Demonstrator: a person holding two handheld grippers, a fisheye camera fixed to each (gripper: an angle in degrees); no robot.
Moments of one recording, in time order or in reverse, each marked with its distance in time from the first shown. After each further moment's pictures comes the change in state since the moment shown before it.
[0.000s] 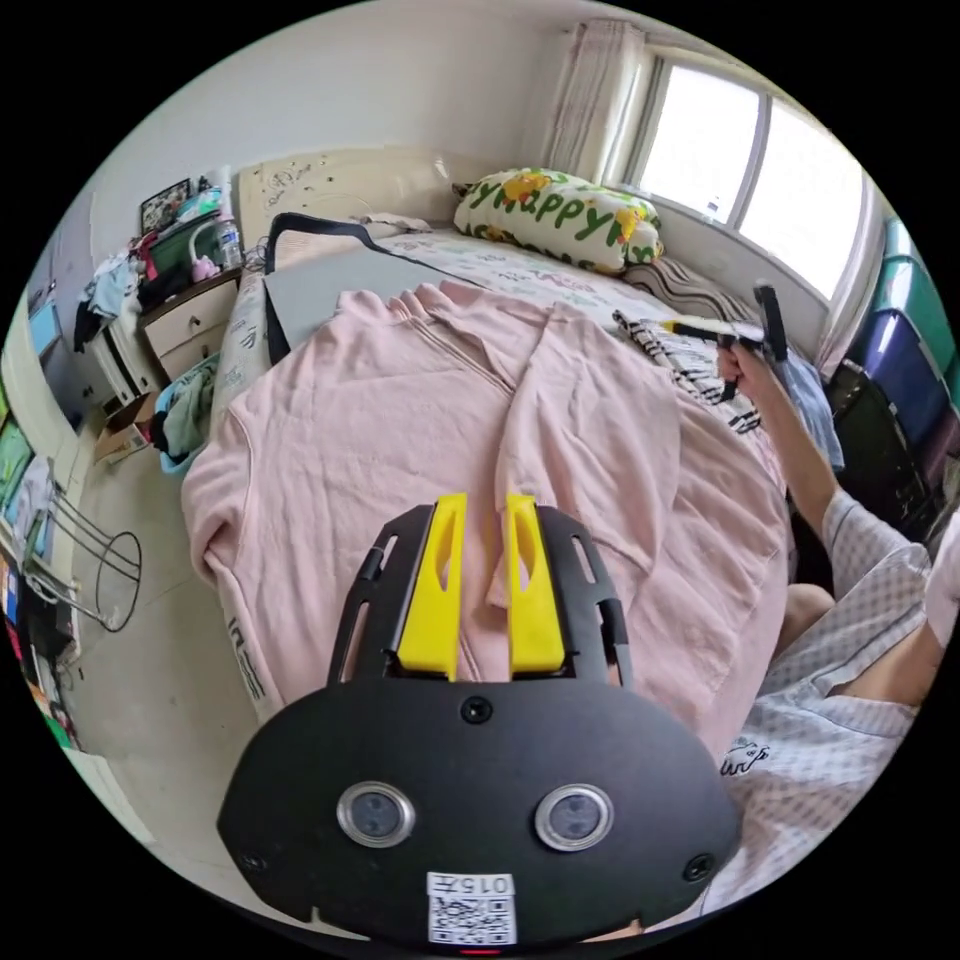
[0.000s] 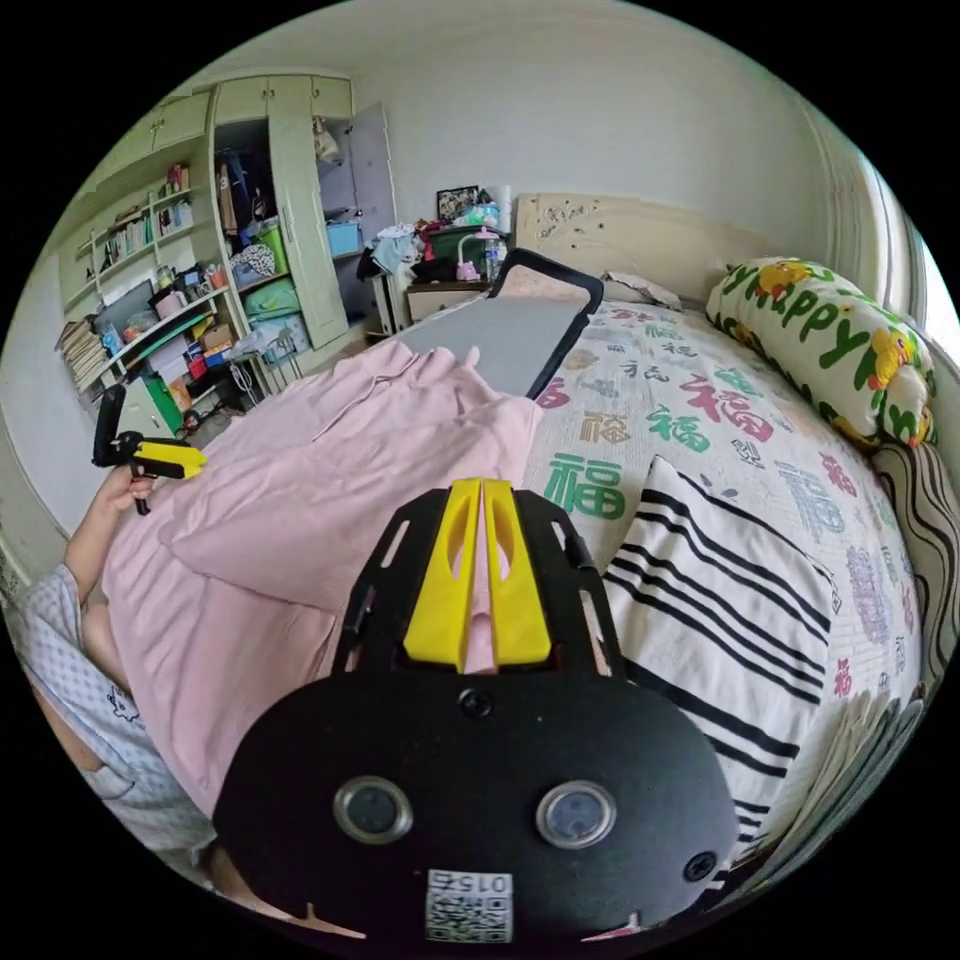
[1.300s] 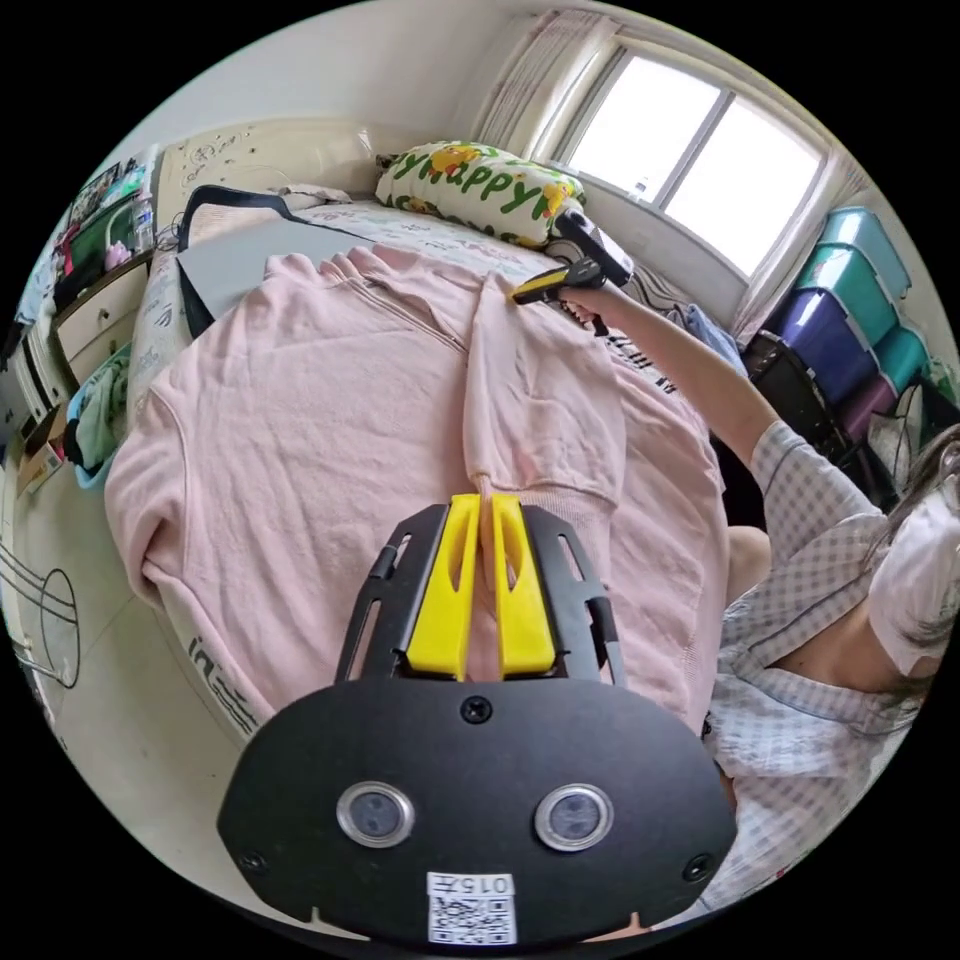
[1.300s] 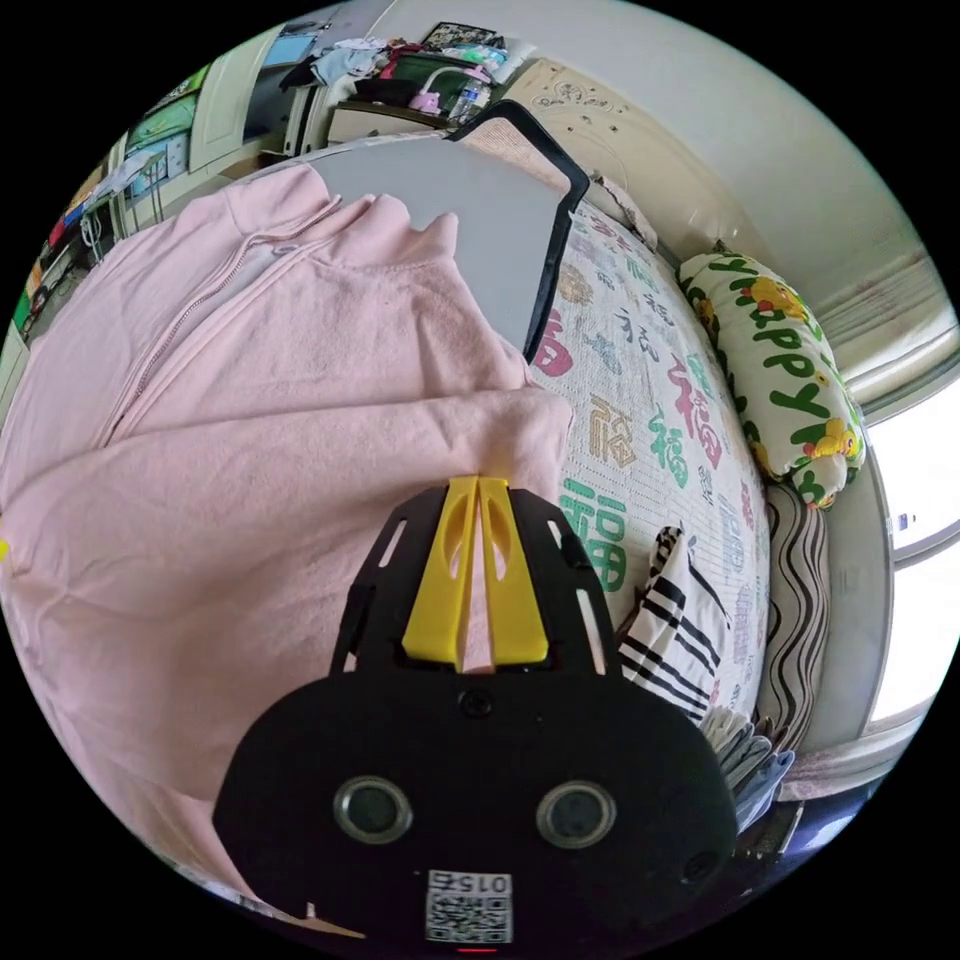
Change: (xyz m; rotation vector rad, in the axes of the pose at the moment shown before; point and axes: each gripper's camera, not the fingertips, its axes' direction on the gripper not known) left arm -0.215 -0.031 -0.151 0.002 0.314 0.051; right arm -0.144 -0.009 0.349 -0.444 0.465 -0.135
